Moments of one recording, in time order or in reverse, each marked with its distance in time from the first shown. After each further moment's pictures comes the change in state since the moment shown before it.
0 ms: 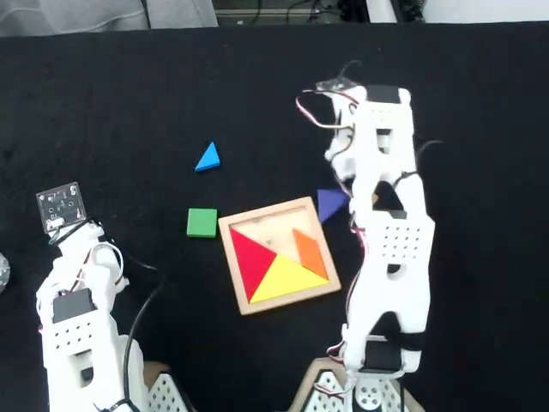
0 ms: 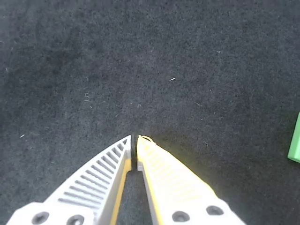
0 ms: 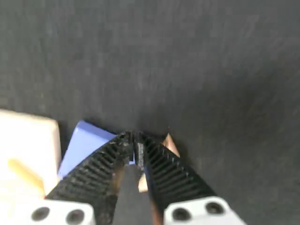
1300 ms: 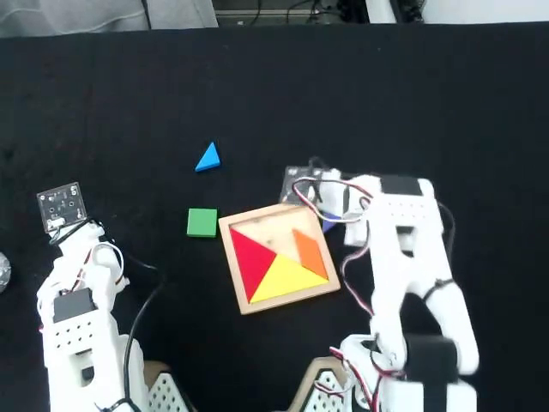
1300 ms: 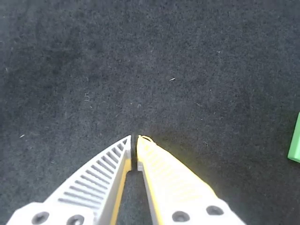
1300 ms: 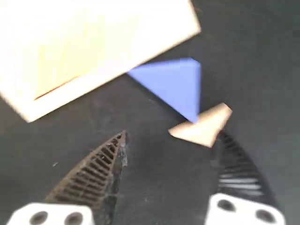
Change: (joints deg) left arm 0.0 0.0 0.0 0.0 0.0; right arm -1.9 -65.8 80.4 -30.5 56.7
